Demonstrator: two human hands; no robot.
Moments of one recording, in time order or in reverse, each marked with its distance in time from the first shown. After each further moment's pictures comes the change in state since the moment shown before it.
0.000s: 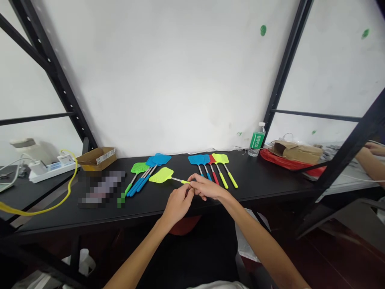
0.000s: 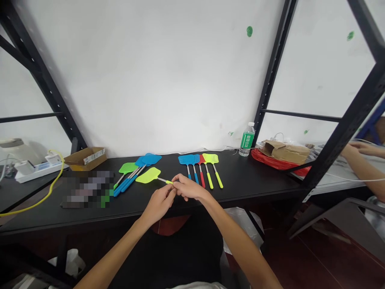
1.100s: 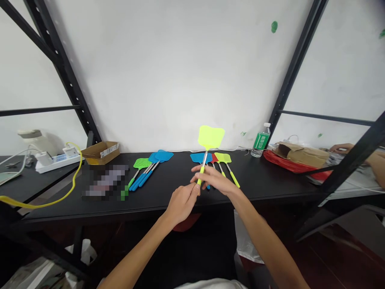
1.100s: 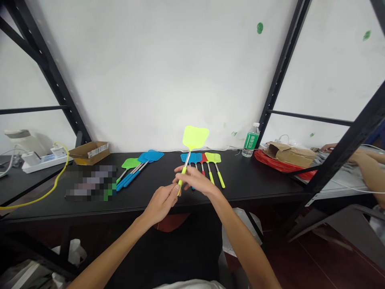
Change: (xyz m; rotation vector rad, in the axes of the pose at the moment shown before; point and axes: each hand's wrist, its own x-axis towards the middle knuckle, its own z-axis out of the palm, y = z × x) left_hand -0.012 0.019 -0.011 -0.059 -0.037 0.130; right_hand -0.015 -0.022 -0.011 0.255 0.130 -0.230
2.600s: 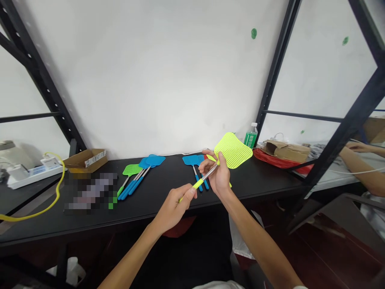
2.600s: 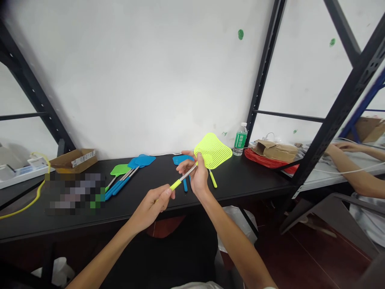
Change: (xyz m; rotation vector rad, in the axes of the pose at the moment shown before) left_hand 0.002 0.017 -0.009 -0.422 -0.108 0.052; right_hand -0.011 -0.030 0.006 0.406 0.460 -0.391
